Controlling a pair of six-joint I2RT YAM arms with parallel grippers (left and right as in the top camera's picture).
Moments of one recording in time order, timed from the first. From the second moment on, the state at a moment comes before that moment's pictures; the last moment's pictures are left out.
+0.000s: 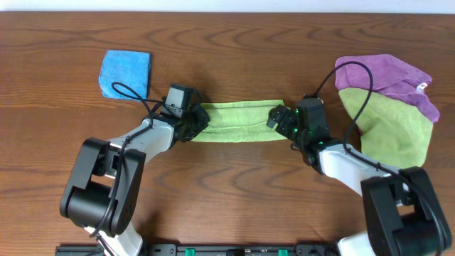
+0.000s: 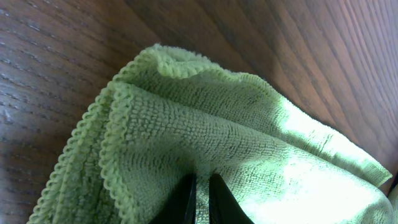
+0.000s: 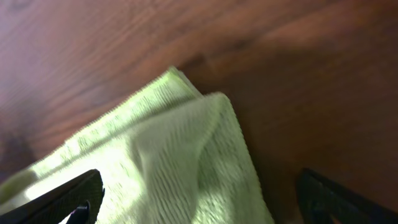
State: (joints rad) left arm -0.32 1.84 0.90 -0.10 0.27 -0.97; right arm 0.28 1.67 0.66 0.19 -0.04 0.81
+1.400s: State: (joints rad) left arm -0.32 1.84 0.90 -0.10 0.29 -0.97; right arm 0.52 1.63 0.84 0.24 -0.16 0.73
